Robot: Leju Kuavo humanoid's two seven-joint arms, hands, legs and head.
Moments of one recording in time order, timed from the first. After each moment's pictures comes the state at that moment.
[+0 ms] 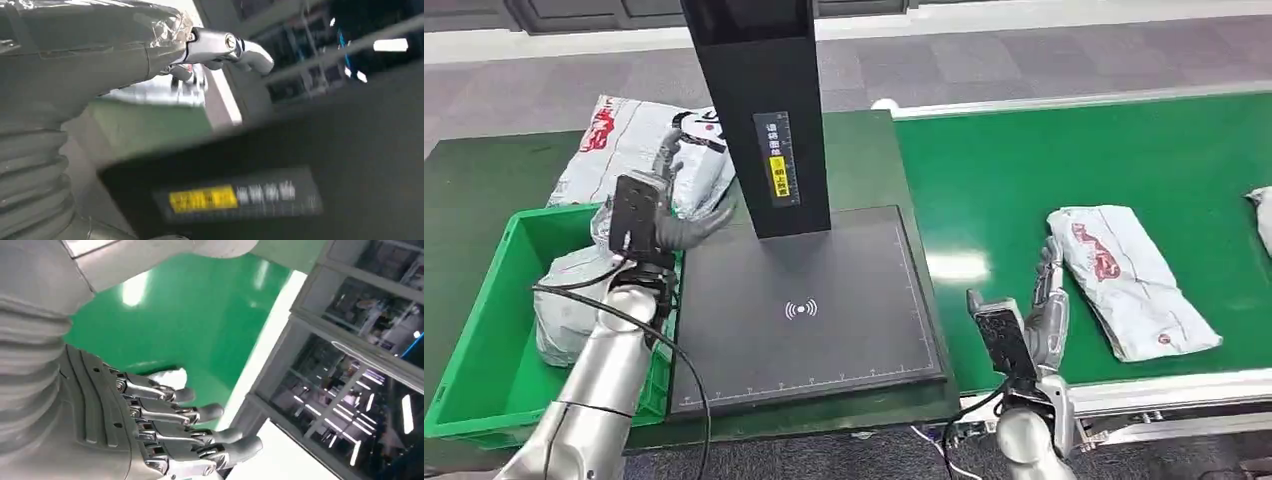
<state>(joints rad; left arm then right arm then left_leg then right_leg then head) -0.60 -0.08 -0.16 -1.06 -0.12 0.07 -0.30 0.01 0.12 0.02 -1.46 0.55 -0.63 -0.29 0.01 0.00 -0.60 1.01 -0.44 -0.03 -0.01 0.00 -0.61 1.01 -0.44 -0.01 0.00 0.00</state>
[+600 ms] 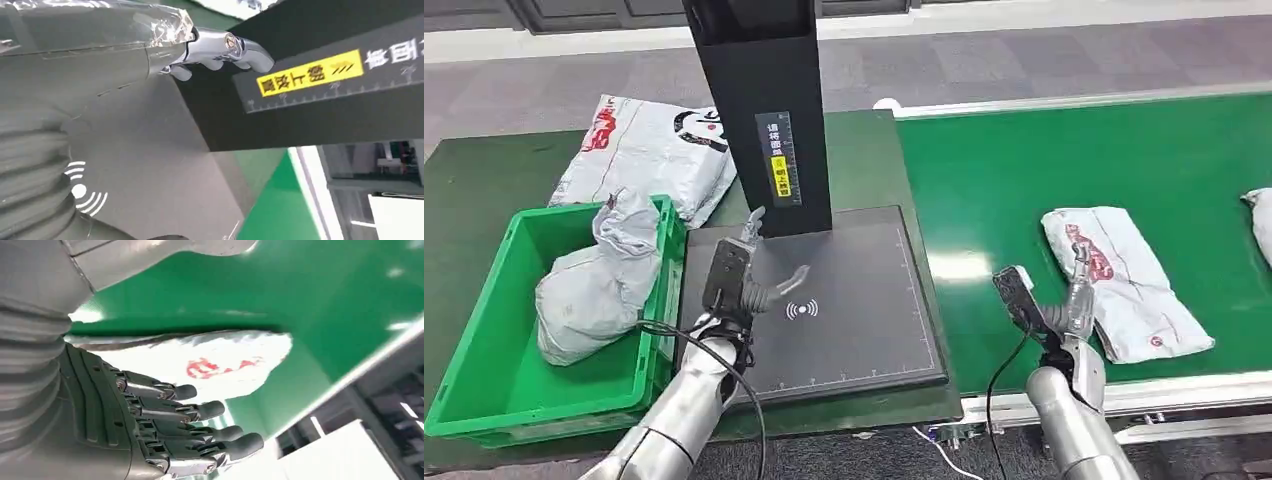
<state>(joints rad) -0.54 -0.24 -0.26 -0.72 -0.07 0.19 -0.44 -0.27 -0.07 -0.06 -0.87 0.79 -0.69 -0.07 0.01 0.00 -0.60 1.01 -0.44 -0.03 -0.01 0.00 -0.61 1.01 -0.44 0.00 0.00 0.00</state>
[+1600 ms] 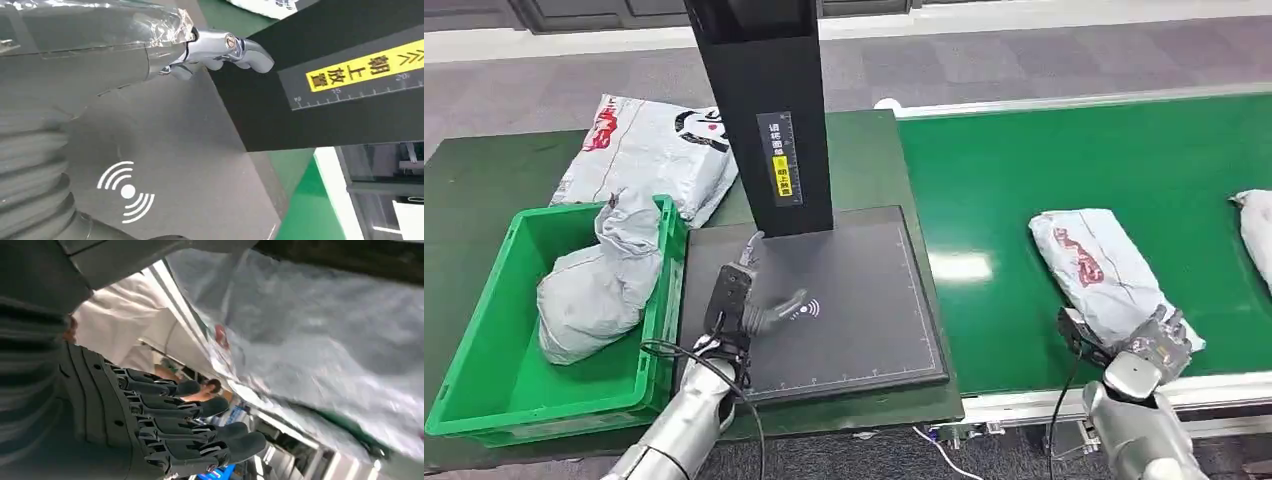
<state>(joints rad) -0.48 -0.23 -0.26 -0.70 -0.09 0.20 -0.47 -0.40 -0.24 -0.20 -0.46 1.45 -0.41 0.47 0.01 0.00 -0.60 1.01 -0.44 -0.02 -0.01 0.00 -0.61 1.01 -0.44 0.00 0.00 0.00</state>
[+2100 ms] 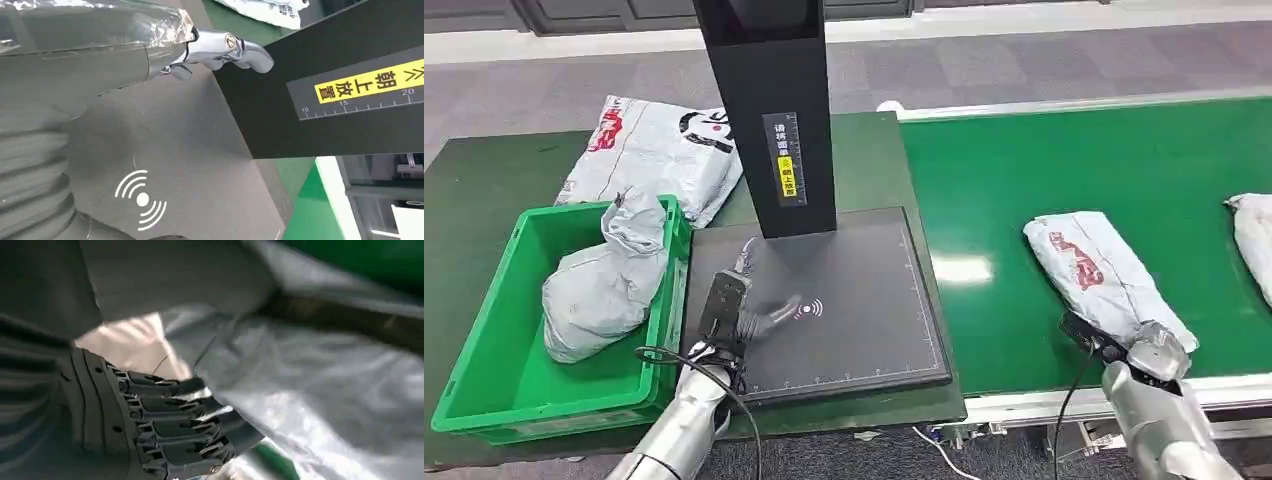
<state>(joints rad) -0.46 -0.21 -0.25 -0.73 -0.09 0.18 -0.48 -0.46 -0.28 -0.28 -0.43 1.34 -0.08 0.29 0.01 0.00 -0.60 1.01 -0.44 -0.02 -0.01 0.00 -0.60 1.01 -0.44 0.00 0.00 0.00</state>
